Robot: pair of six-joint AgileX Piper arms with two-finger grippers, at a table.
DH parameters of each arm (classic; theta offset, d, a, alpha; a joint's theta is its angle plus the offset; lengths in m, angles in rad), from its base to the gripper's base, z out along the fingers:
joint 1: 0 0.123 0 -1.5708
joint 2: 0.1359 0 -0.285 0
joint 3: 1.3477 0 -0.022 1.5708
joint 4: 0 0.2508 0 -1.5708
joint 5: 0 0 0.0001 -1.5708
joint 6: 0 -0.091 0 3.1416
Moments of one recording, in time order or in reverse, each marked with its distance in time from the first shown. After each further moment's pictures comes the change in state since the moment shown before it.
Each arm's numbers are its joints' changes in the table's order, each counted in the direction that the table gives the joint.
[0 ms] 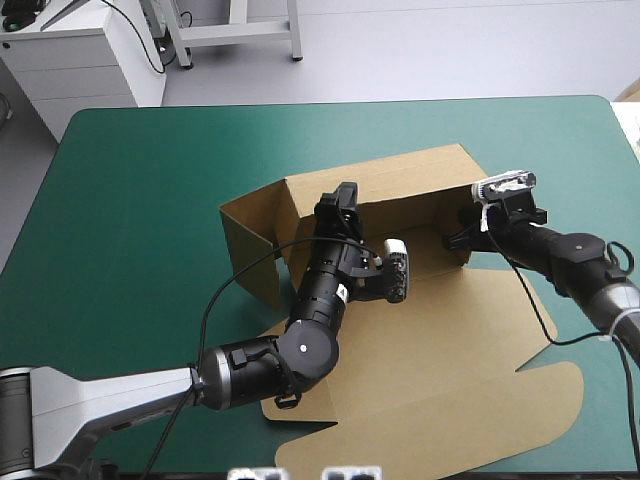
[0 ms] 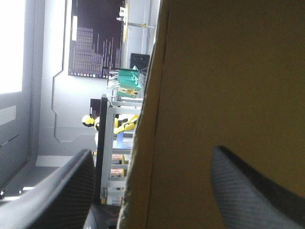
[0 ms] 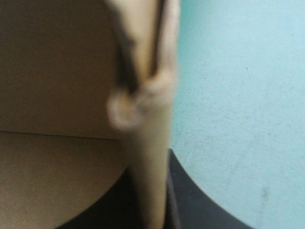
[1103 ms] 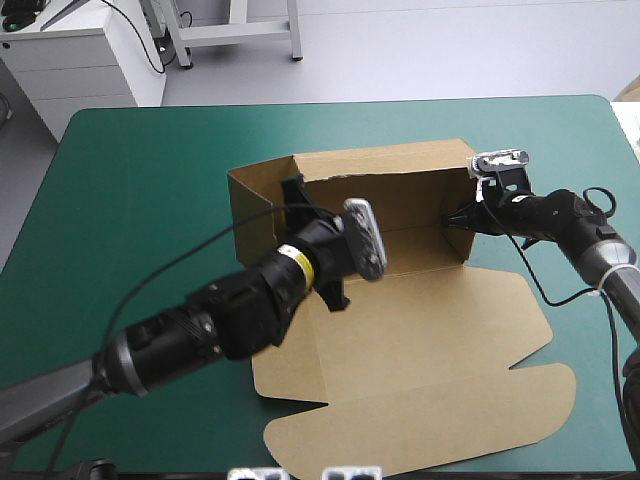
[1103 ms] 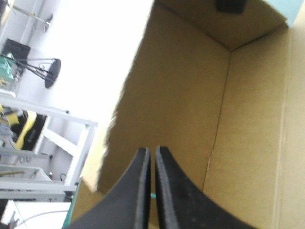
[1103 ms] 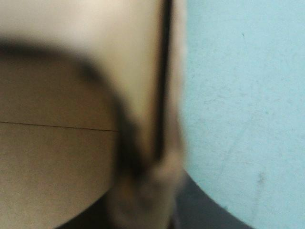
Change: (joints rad) left arm 0.096 -0.196 -0.219 -0.921 -0.133 -0.562; right arm 0.001 0.130 -0.222 -0.612 0.157 -0.677
